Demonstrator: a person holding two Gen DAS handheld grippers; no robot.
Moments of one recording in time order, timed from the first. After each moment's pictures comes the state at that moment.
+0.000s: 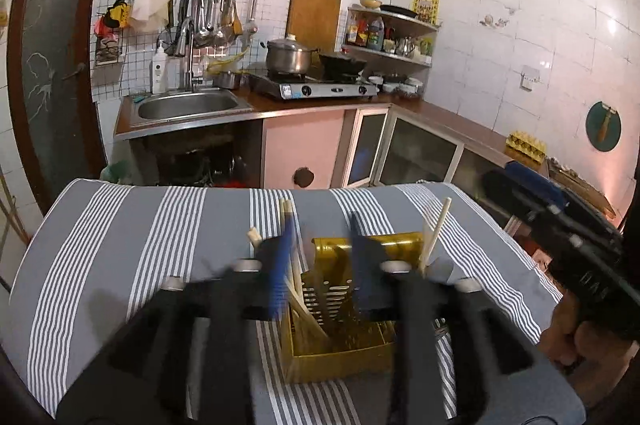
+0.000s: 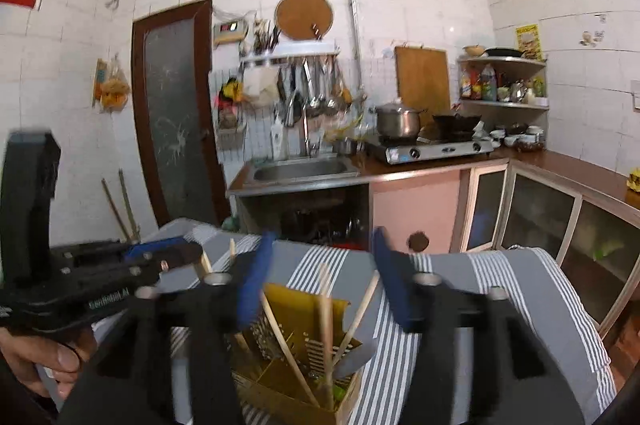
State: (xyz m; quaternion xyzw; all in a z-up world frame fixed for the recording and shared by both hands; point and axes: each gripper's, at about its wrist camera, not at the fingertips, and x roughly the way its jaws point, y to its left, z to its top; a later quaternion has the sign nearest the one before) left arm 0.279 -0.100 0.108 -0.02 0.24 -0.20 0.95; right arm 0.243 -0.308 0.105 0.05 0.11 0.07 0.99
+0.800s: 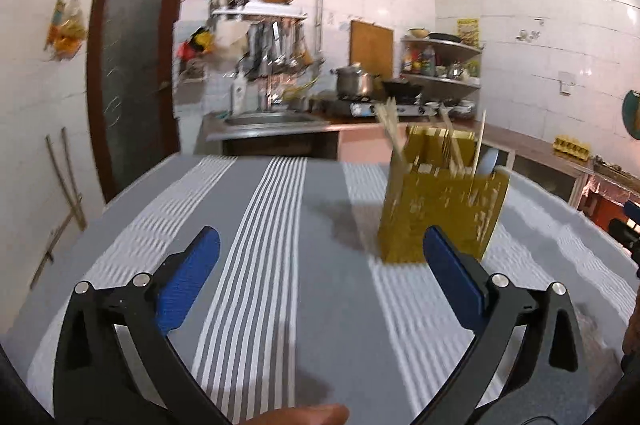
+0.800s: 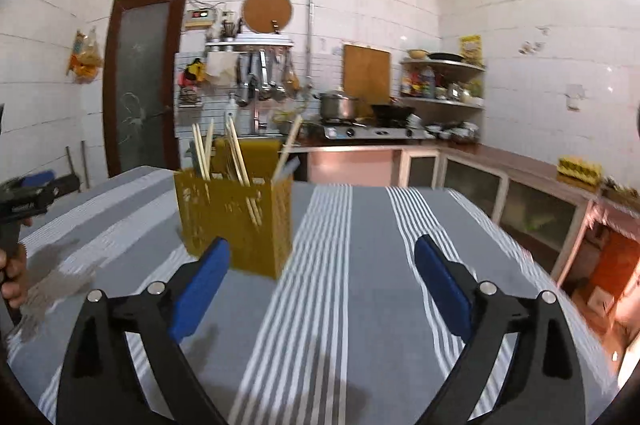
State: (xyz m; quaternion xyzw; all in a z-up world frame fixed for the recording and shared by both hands) left arm 0.111 0.002 0.001 -0.01 0.16 -0.08 0.98; right arm 0.045 -0.330 -0.026 0.03 0.11 -0.03 0.99
